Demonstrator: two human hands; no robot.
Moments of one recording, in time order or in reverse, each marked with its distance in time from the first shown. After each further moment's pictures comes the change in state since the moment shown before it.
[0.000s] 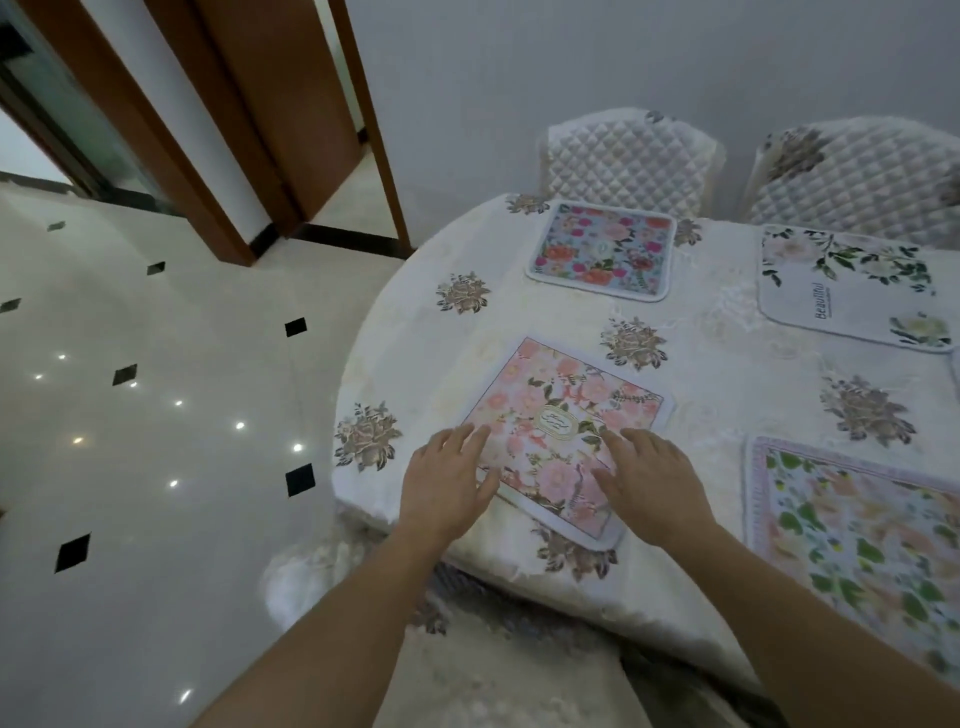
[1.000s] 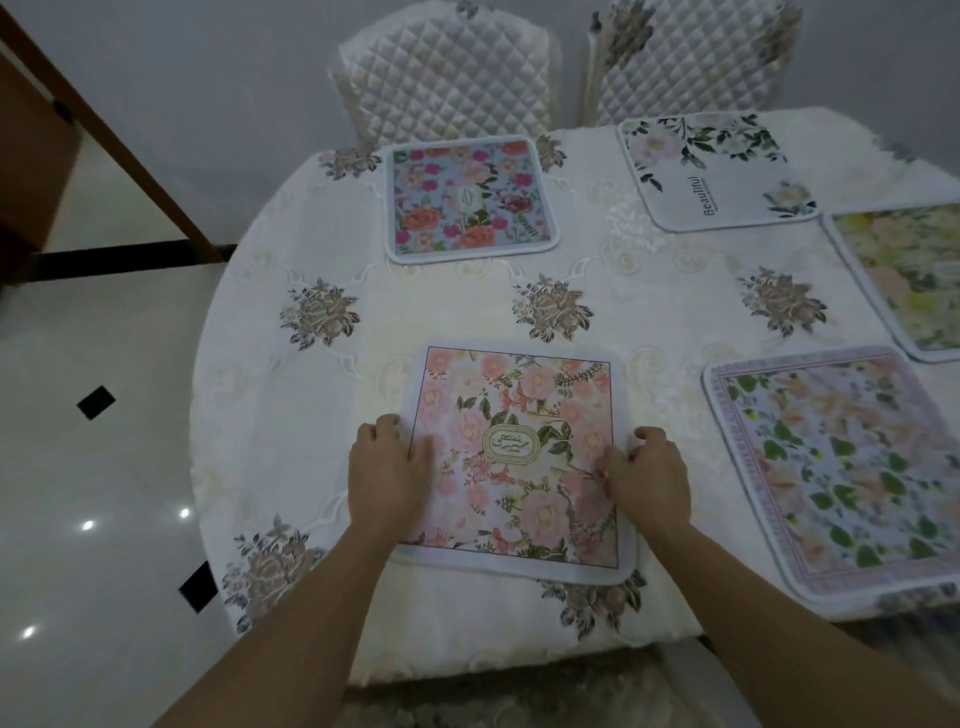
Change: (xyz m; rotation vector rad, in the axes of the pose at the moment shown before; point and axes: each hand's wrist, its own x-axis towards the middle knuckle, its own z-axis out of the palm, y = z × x) left_hand 0.166 -0.048 0.066 -0.388 -0.123 -0.128; right_hand 0.057 -0.010 0.064 0.689 0.147 1.107
